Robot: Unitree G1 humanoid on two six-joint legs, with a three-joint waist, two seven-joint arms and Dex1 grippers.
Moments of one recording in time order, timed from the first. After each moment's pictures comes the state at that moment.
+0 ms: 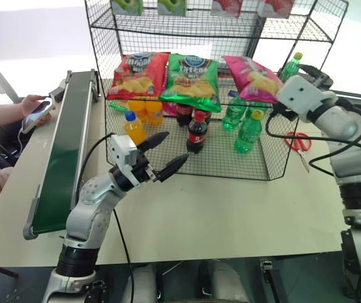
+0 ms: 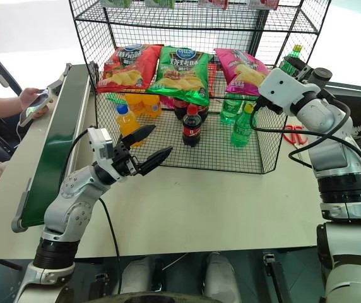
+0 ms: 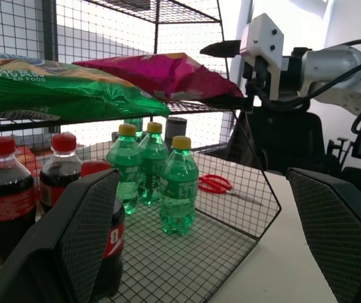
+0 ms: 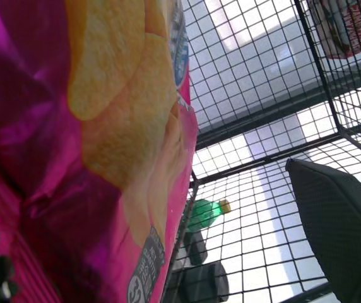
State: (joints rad) left arm -0.23 0.27 -0.02 -0.25 -0.53 0.20 -0.76; right arm -0.70 -0.78 -0.01 0.21 -0.25 0.10 0.50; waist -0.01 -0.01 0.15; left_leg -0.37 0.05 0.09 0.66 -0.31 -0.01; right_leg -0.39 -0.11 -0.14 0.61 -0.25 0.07
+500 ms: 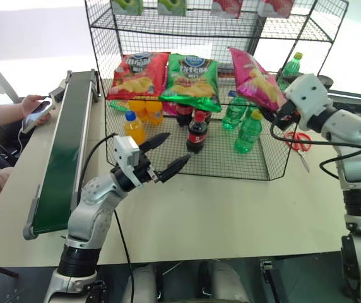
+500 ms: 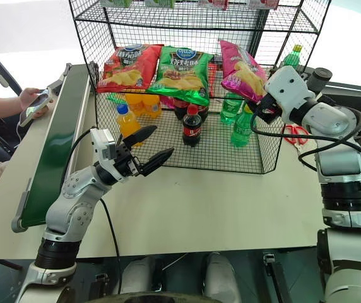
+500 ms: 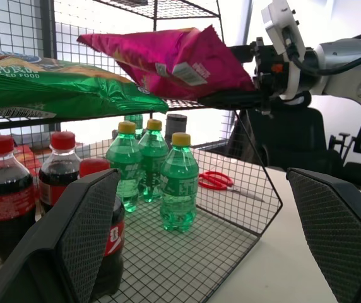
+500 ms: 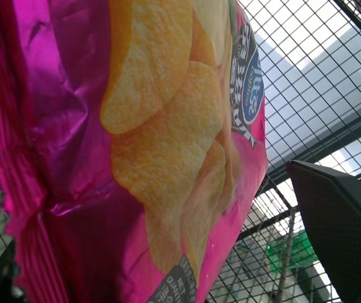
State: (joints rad) left arm -0.23 0.27 -0.03 -0.25 -0.49 0.20 -0.76; right arm -0.63 -0.74 -0.09 0.08 0.04 0.19 0.68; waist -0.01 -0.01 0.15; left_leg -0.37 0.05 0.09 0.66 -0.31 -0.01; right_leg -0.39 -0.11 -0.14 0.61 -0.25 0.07
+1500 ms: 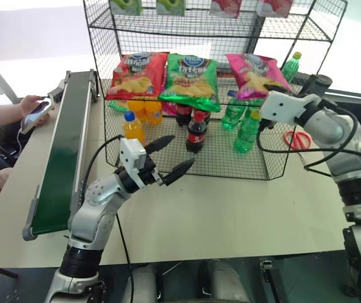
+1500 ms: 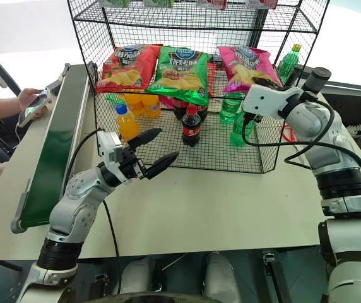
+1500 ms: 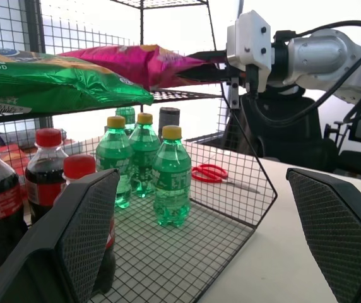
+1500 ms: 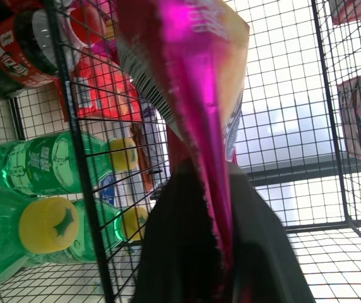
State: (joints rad) left arm -0.22 0.27 -0.06 -0.25 -0.46 0.18 -0.76; right arm -0.75 -0.81 0.10 0.36 -0.38 -0.24 0.43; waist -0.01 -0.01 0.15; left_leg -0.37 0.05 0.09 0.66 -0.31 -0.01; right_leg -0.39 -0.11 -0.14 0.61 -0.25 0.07
